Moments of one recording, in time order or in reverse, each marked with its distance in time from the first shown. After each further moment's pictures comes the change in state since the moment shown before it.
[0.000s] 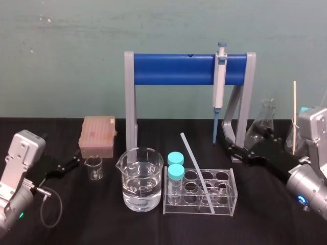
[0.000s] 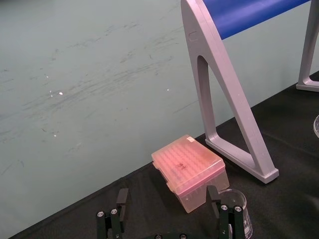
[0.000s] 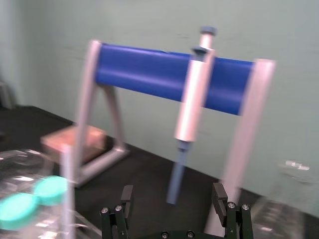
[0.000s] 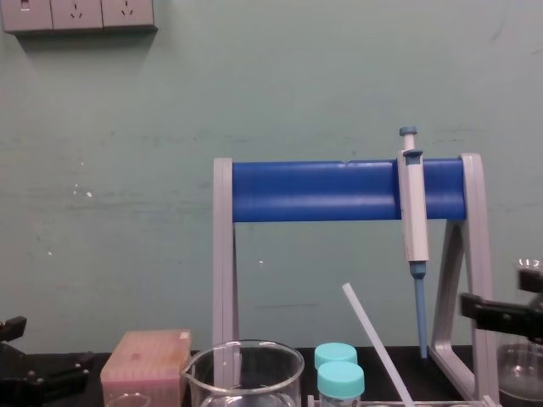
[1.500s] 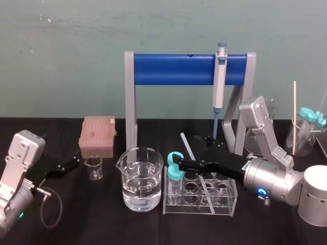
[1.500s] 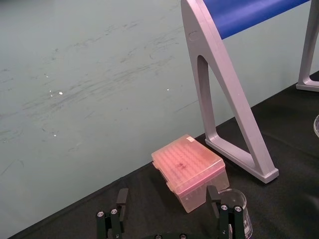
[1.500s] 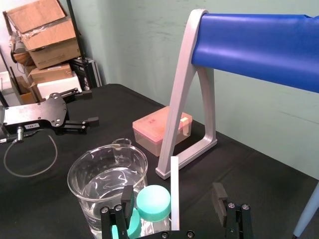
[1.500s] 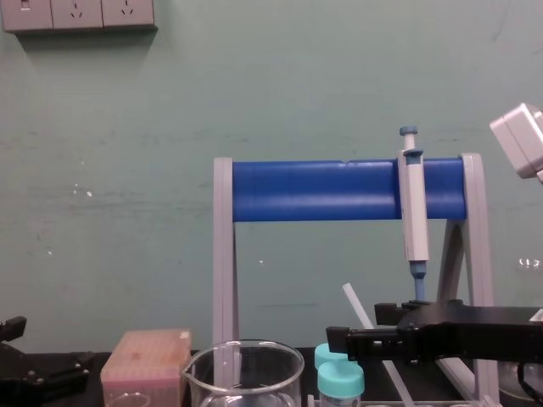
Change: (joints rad) left arm 0.000 0.000 0.000 0.000 0.000 0.000 0.000; right arm 0.178 -0.102 -0.126 0.084 0.032 0.218 0.277
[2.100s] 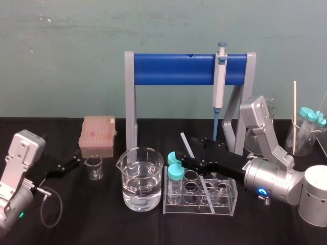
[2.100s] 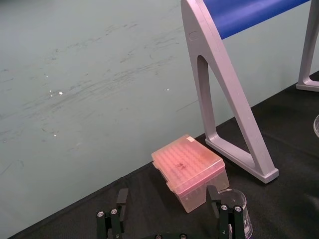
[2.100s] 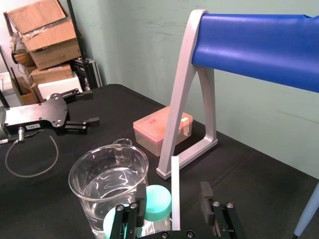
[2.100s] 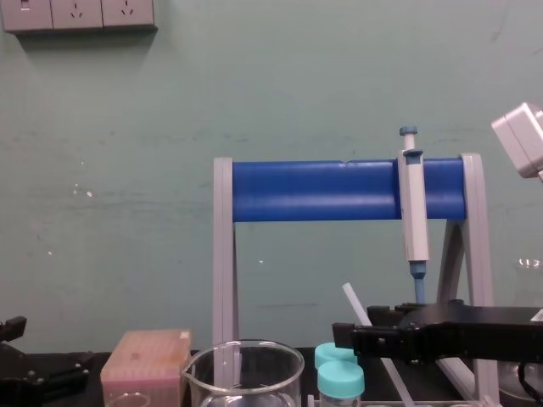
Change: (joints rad) left arm 0.000 0.000 0.000 0.000 0.000 0.000 0.000; right arm -0.002 0.002 0.001 -0.004 0.004 0.002 0.000
